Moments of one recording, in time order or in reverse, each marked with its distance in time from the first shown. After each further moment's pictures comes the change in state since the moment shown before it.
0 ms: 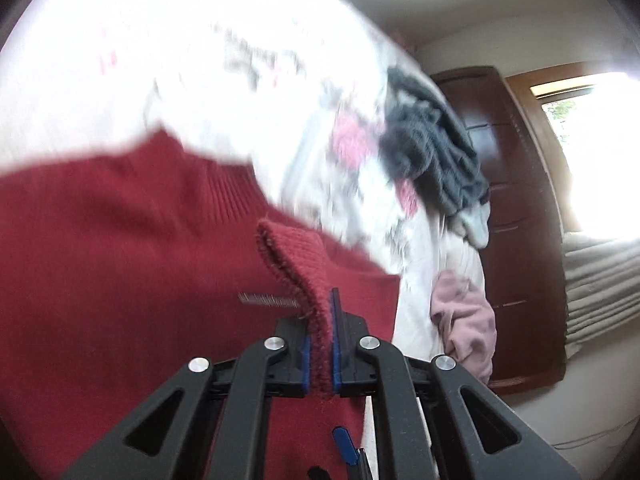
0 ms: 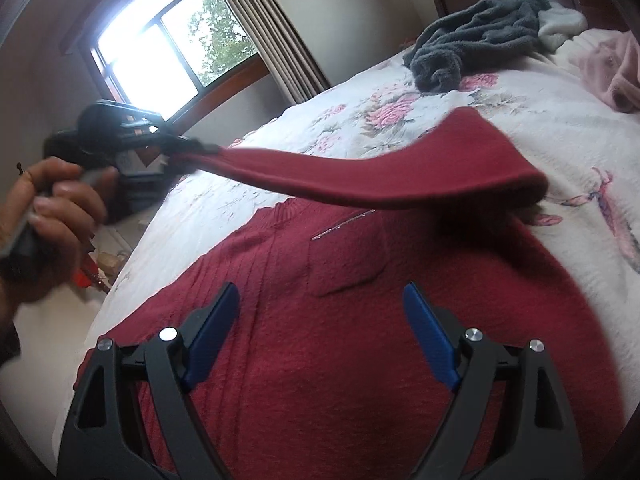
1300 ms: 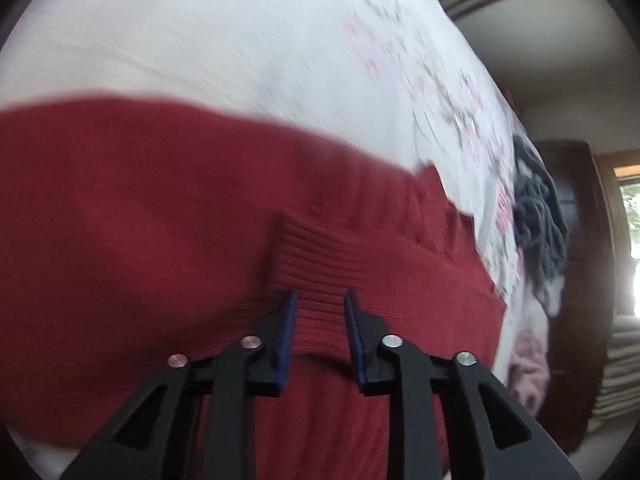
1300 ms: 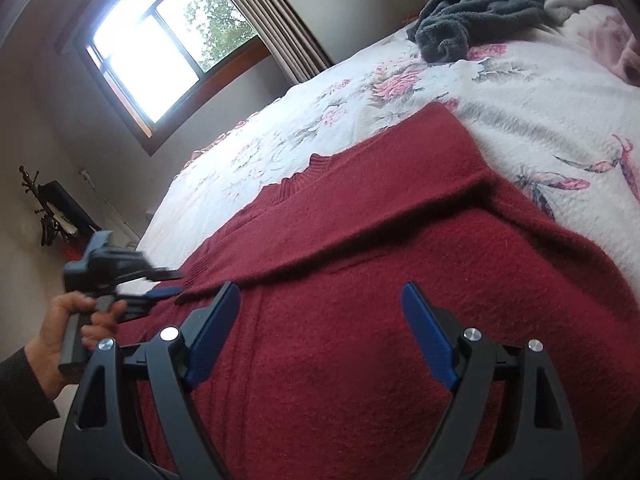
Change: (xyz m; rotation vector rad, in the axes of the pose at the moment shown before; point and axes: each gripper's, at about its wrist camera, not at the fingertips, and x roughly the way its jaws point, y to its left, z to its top) left arm -0.079 0.210 -0.044 -0.265 -0.124 0.289; right arm 0.016 0.003 -0.008 0.038 0.075 0.032
